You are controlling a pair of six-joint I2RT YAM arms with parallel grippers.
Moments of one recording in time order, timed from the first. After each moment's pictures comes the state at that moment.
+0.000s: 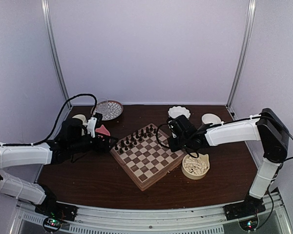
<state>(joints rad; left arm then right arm) -0.61 1.21 0.54 0.25 0.16 -0.30 0.82 1.76 1.07 -0.16 0.35 0.30</state>
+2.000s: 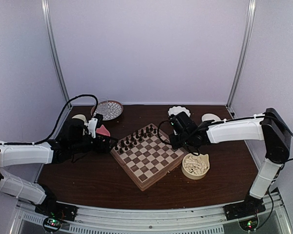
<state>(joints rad) -0.62 1.23 0.55 0.23 0.13 -0.29 0.82 1.75 1.12 -0.25 0.41 0.33</state>
